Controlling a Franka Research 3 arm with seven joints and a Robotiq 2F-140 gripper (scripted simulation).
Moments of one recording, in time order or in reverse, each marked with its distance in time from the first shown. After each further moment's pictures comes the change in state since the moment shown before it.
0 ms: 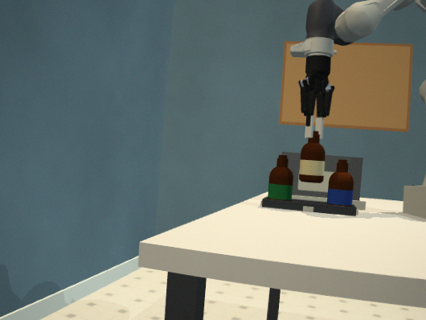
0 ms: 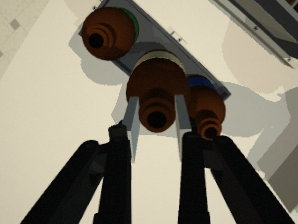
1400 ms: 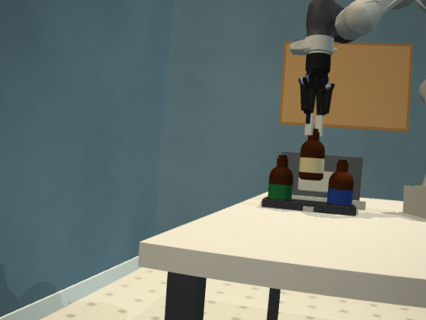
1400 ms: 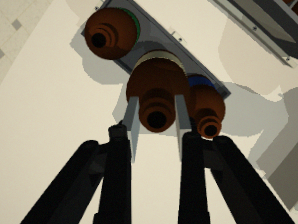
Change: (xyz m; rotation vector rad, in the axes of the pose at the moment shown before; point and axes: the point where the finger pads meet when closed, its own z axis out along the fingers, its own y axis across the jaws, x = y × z) arm 0.000 -0.001 -0.007 0.003 0.001 0.001
